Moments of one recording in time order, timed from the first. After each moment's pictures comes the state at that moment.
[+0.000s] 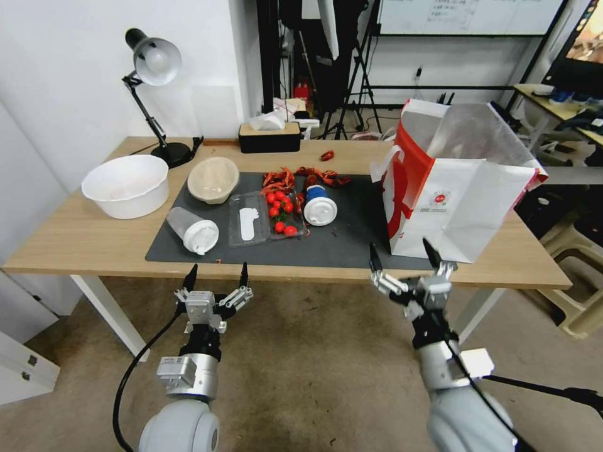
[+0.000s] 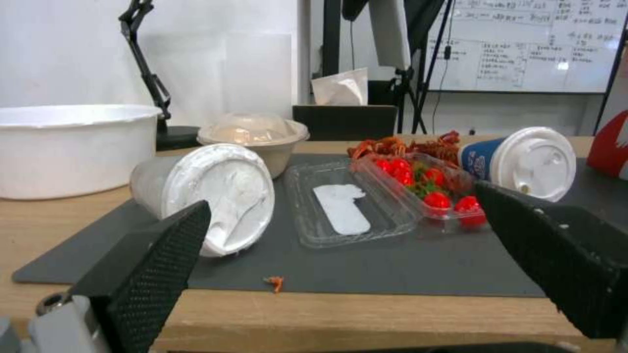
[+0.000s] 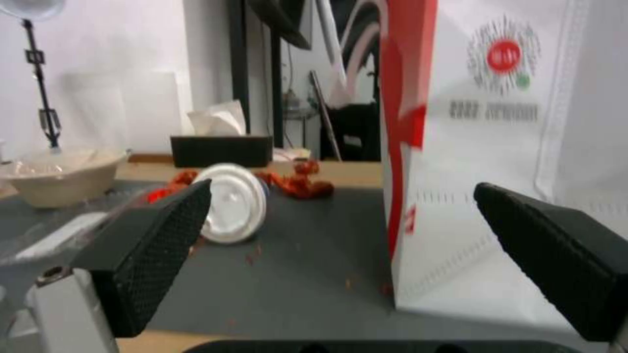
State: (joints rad) left arm 1.65 -1.61 -0.48 -2.15 -0.03 -0.10 0.01; right arm -1.62 1.16 0.27 2.19 0.14 0.20 0.35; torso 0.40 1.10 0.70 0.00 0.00
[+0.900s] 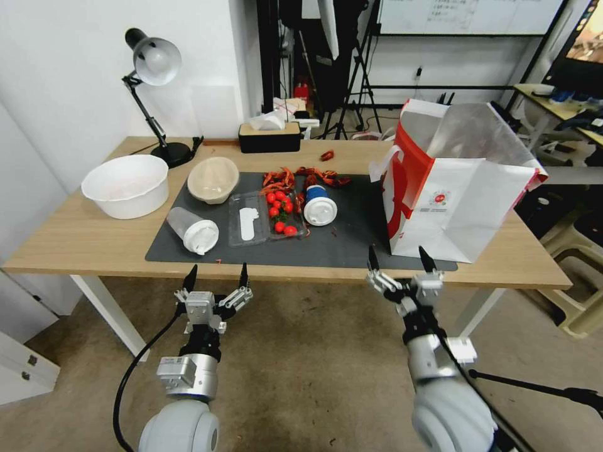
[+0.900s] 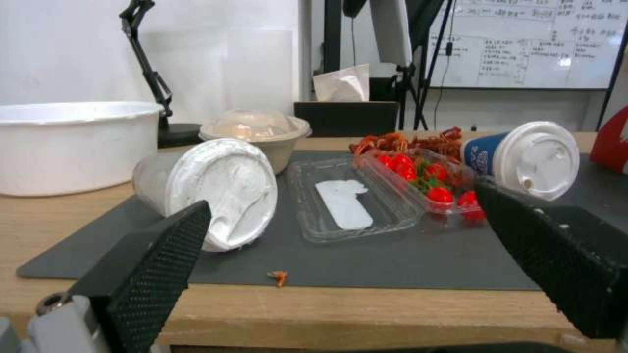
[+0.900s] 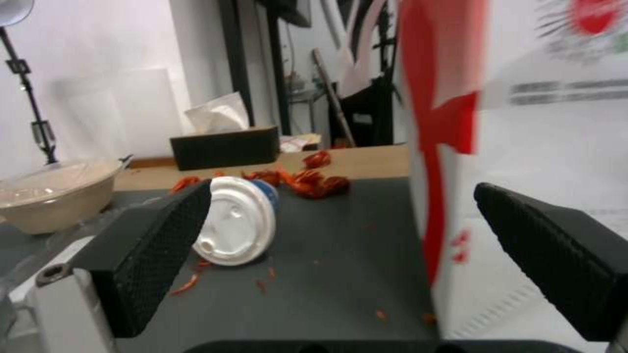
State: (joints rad) left arm 1.66 -1.61 -0.48 -2.14 -0.03 -0.10 0.01; right arm -1.49 1.15 0.23 2.16 0.25 0.11 0.40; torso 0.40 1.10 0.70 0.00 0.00
